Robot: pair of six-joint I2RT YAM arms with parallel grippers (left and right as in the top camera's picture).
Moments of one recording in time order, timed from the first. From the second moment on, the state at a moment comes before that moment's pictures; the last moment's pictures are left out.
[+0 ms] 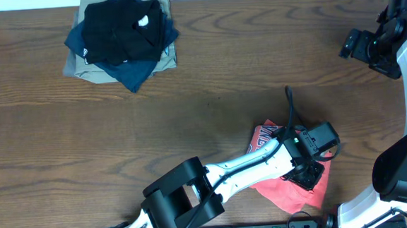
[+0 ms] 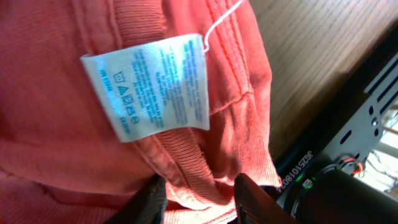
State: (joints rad) left arm -1.18 2.10 1.59 -0.75 0.36 -0.54; right arm -0.25 1.81 1.69 -1.11 0.00 0.28
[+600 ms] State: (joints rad) left arm -1.18 2.12 1.59 -0.75 0.28 -0.54; right arm -0.25 1.81 1.69 -1.11 0.00 0.28
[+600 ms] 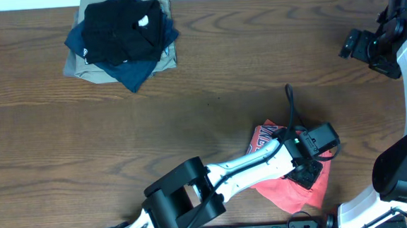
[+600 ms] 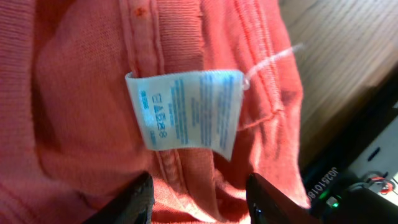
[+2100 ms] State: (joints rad) left arm -1.20 2.02 1.60 -0.67 0.27 -0.54; right arm -0.25 1.81 1.69 -1.11 0.00 0.28
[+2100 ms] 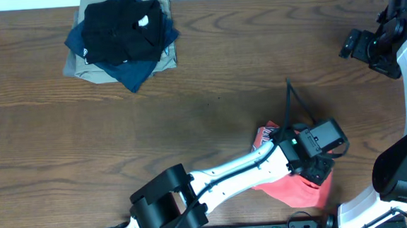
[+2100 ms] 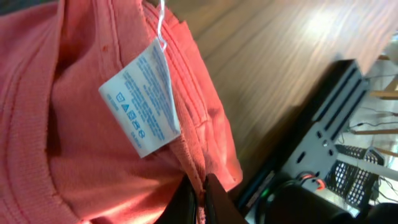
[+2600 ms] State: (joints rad) left arm -1.27 2.02 1.60 -0.62 0.26 -0.52; right arm -0.25 1.81 1.69 -1.11 0.00 0.28
